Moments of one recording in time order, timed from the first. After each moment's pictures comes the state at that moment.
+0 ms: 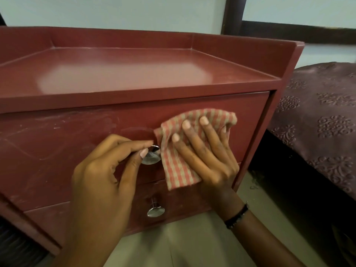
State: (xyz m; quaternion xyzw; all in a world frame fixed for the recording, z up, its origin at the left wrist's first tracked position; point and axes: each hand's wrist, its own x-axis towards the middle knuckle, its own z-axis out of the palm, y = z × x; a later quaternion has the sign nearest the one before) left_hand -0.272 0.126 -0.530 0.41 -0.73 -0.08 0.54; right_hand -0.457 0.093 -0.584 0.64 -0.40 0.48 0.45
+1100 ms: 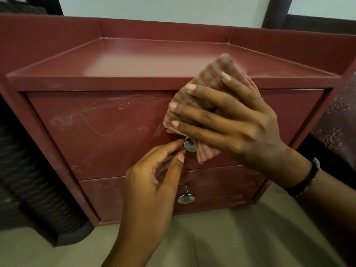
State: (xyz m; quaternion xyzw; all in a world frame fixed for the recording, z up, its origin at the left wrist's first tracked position) left_hand -0.262 0.143 -0.551 0.41 -0.62 -0.34 0.58; right_hand -0.442 0.087 -0.493 0.78 -0.18 0.26 0.54
